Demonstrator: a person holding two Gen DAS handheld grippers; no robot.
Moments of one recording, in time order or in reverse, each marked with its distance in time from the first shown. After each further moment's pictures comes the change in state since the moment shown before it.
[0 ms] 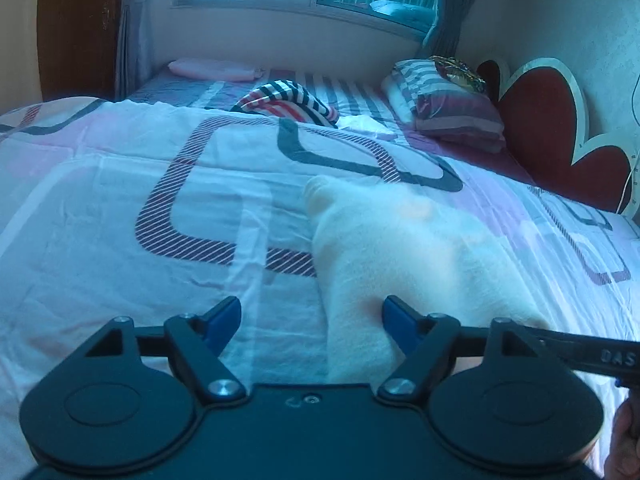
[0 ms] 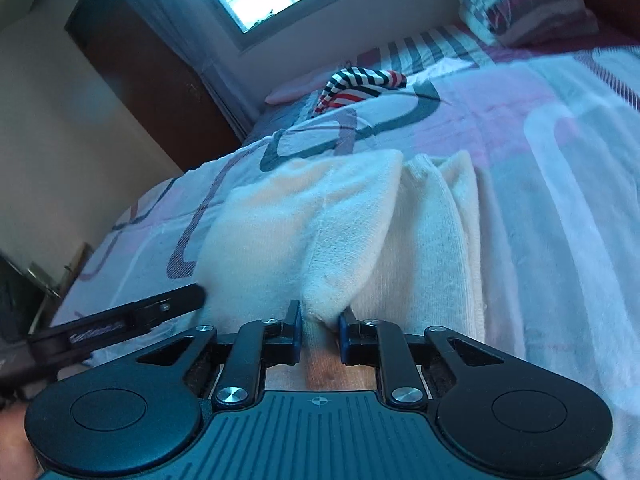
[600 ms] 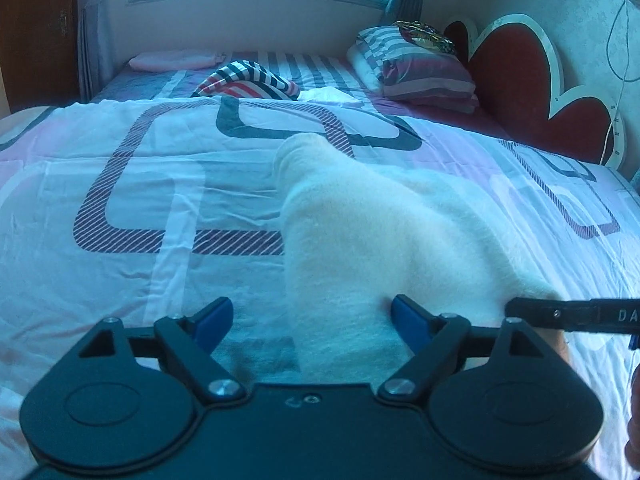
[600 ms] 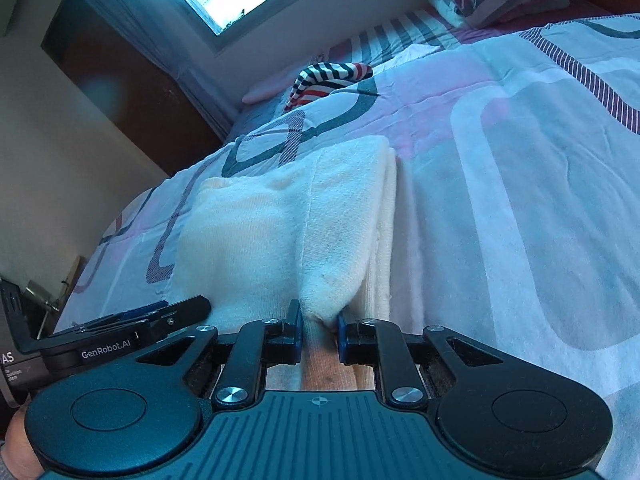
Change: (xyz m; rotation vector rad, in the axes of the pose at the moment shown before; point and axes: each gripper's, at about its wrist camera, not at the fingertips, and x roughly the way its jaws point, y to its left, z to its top) left arm 0.018 -0.039 -0.013 0.106 0.073 -0.034; right arm -0.024 -0.055 0.004 0.113 0.034 -0.003
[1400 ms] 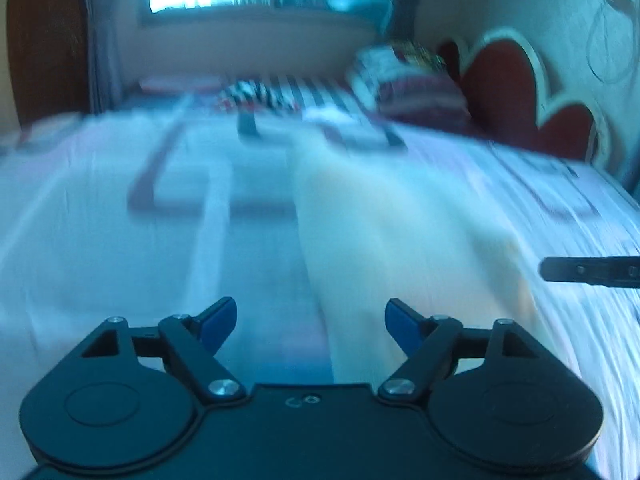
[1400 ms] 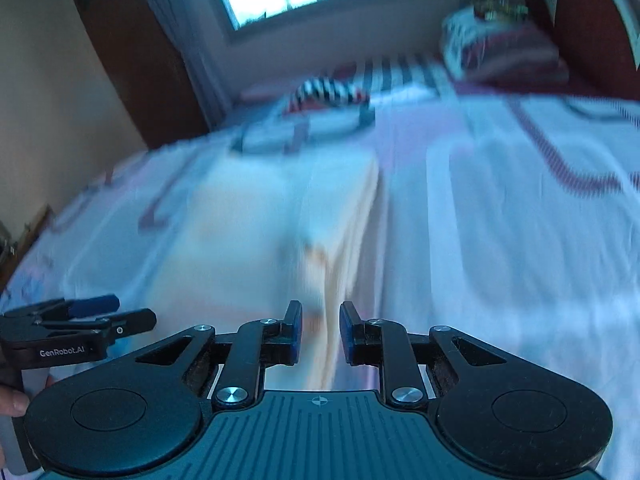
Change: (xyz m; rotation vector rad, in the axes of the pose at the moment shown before) left arm -0.061 0.004 -0.024 0.017 -0.099 0.031; right arm -0.056 0.042 -0.021 -0.238 -0.131 -0.147
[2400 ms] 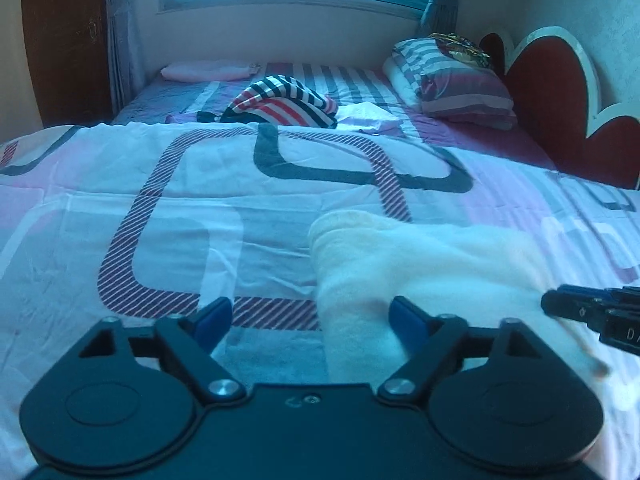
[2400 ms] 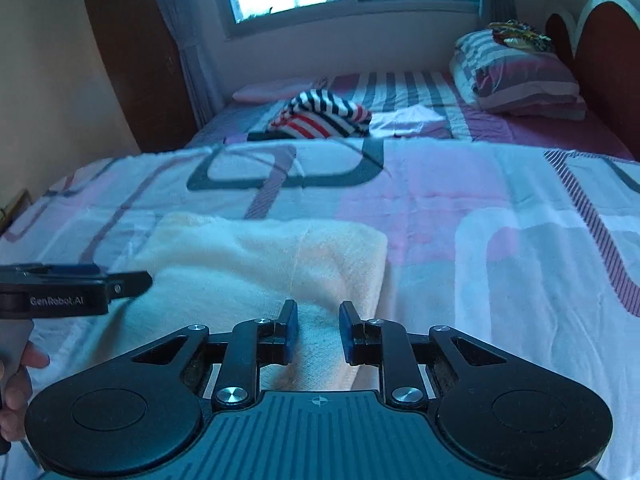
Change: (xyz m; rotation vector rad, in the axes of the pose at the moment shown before) left arm 0.074 0.007 0.058 -0.048 0.073 0.064; right arm 0.096 -0.004 0.041 -0.093 0.045 -0.044
